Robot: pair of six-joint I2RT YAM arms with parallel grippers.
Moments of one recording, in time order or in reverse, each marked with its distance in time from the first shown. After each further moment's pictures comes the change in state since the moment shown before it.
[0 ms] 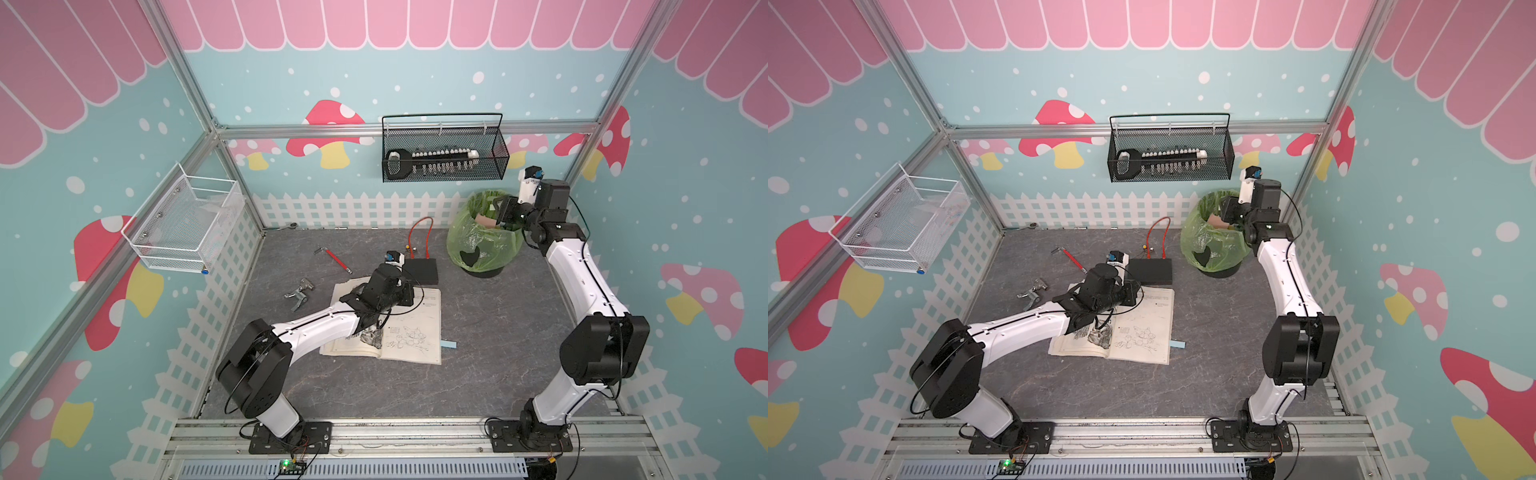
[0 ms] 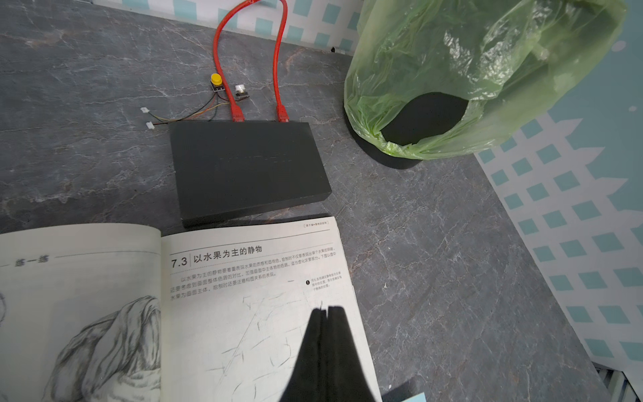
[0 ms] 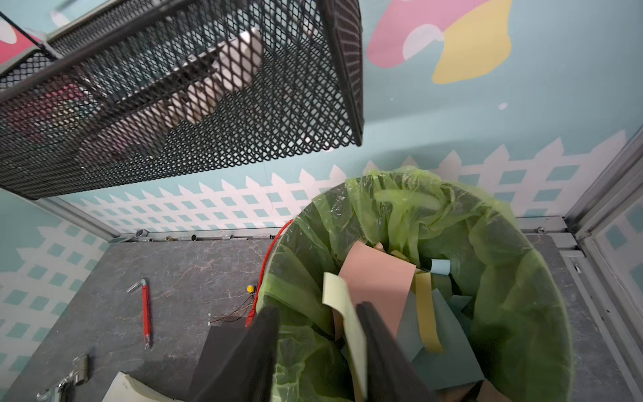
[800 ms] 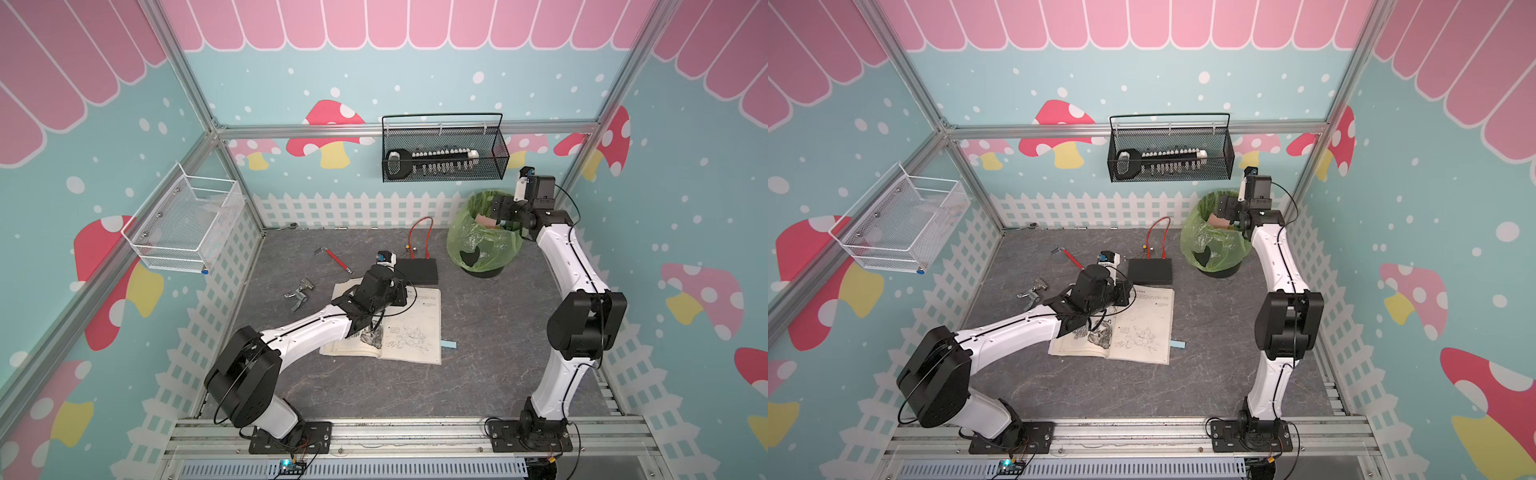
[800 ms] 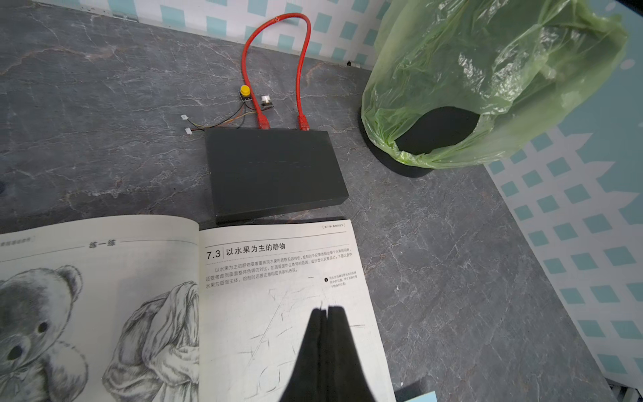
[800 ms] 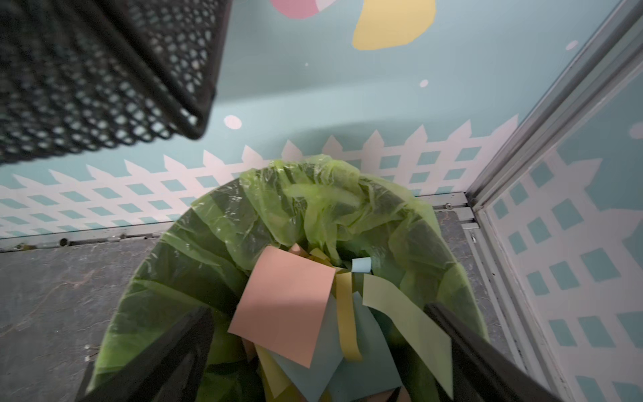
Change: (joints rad) left arm 0.019 -0.067 -0.049 -0.007 -0.026 0.000; right arm 0.000 0.213 0.226 -0.177 0.275 -0.121
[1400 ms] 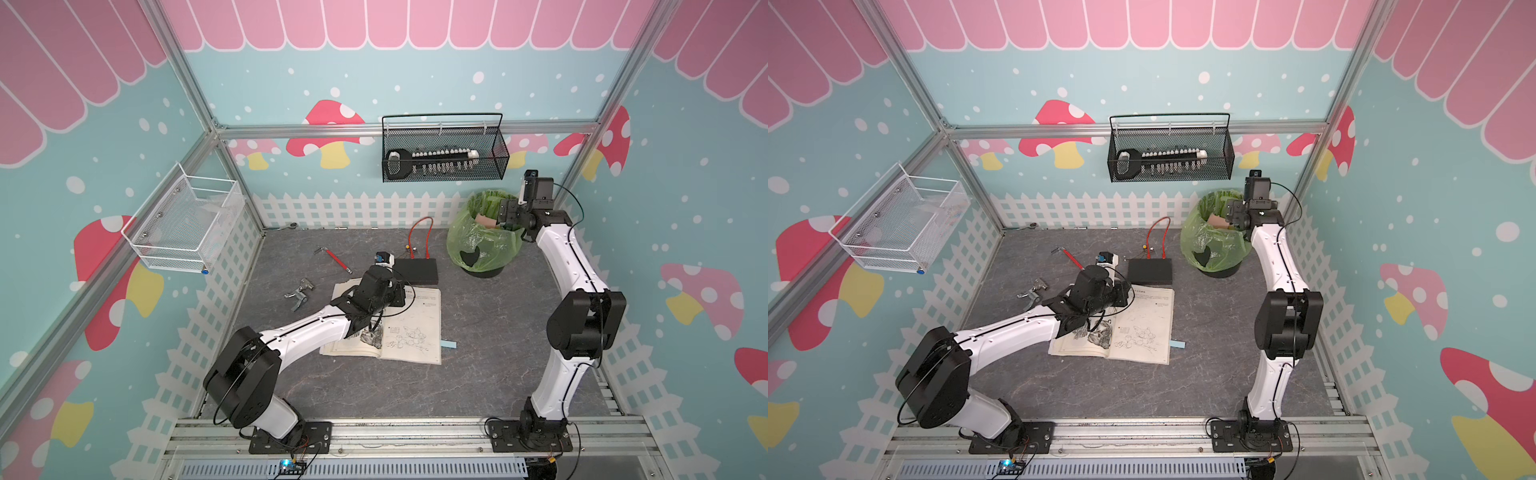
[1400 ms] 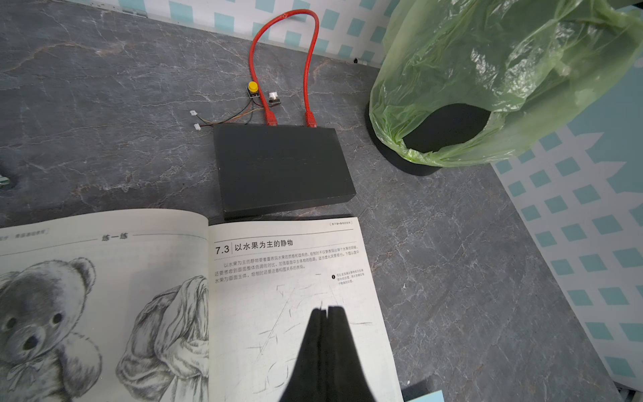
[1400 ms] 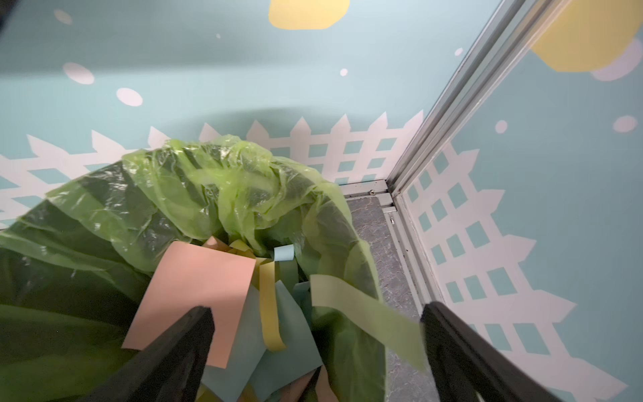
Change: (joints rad) left arm 0.008 -0.004 -0.013 -0.003 -0.003 0.000; right arm 0.000 0.003 0.000 -0.028 0.233 -0.087
